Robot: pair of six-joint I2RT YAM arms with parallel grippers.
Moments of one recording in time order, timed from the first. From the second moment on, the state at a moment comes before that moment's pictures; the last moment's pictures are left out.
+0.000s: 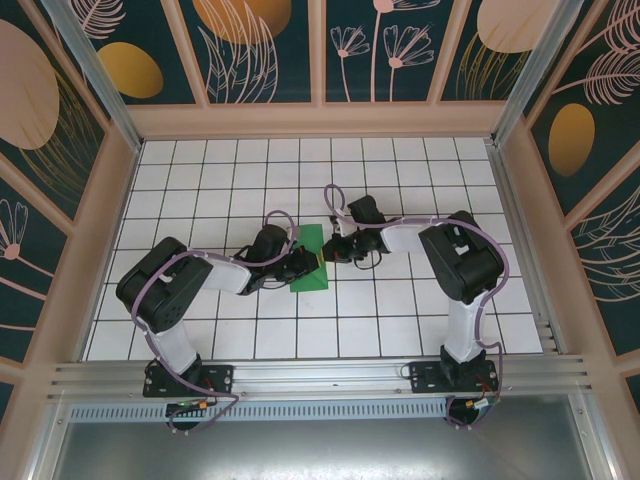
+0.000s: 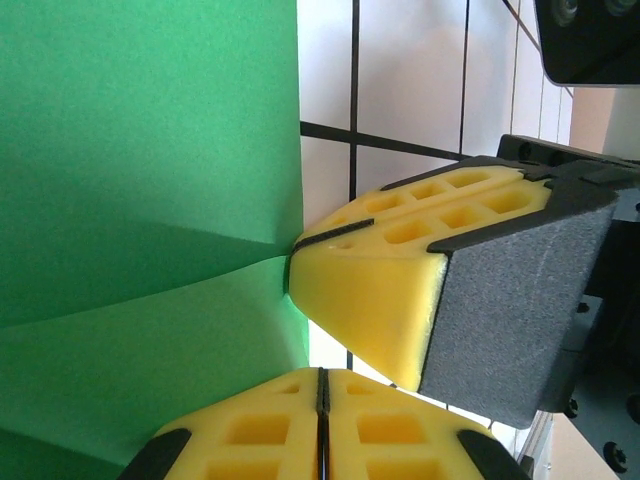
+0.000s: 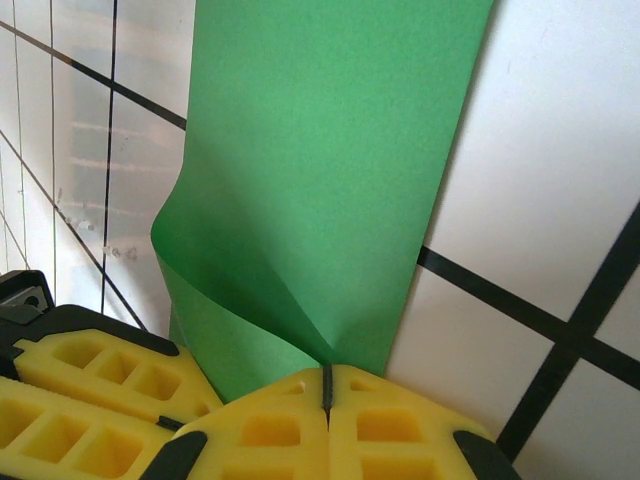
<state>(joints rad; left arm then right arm) -0.64 1.77 0.64 0.46 0.43 -1.03 0.56 1.93 1.01 -0.09 -0.64 0.44</state>
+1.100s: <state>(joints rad) -0.64 1.79 0.64 0.49 0.44 -1.04 0.56 1.93 1.01 -0.09 -0.62 0.44</state>
